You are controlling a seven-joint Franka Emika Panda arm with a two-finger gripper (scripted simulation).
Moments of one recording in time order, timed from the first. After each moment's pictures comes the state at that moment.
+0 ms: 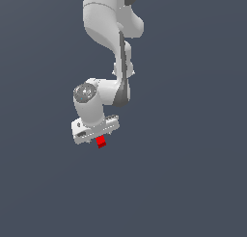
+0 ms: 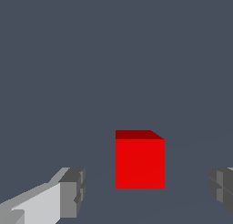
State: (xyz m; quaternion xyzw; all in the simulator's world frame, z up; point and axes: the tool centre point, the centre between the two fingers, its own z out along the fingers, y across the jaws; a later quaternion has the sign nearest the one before) arm 0.019 -0.115 0.069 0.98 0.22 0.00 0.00
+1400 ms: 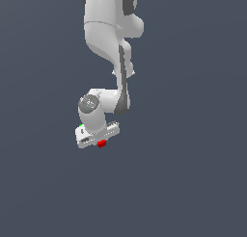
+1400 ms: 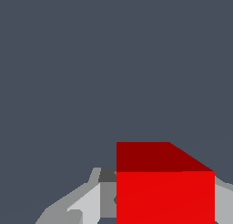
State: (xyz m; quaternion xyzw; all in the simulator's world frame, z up) arm 0.018 -0.115 0.020 0.98 0.22 0.00 0.00
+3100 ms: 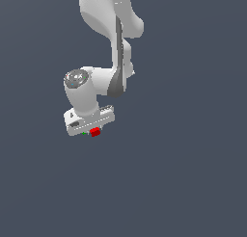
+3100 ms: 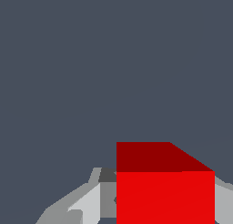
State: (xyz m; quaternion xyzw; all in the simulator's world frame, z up) arm 0.002 -0.134 0.107 0.98 0.22 0.00 0.00
